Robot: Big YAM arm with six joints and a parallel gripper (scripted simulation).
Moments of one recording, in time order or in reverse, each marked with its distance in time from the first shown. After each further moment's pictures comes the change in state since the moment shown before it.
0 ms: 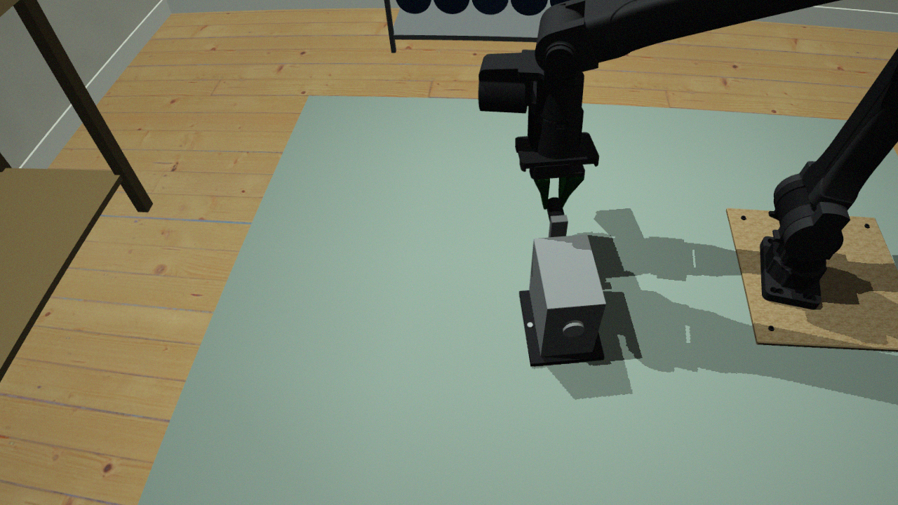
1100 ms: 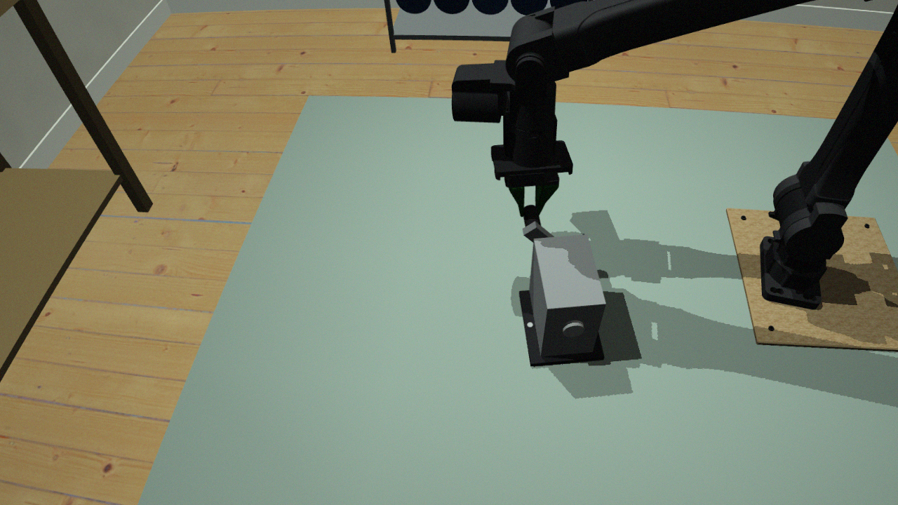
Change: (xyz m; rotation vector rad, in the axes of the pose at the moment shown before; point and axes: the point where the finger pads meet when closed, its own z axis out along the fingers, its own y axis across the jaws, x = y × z) arm -0.002 0.033 0.012 0.002 0.003 0.000
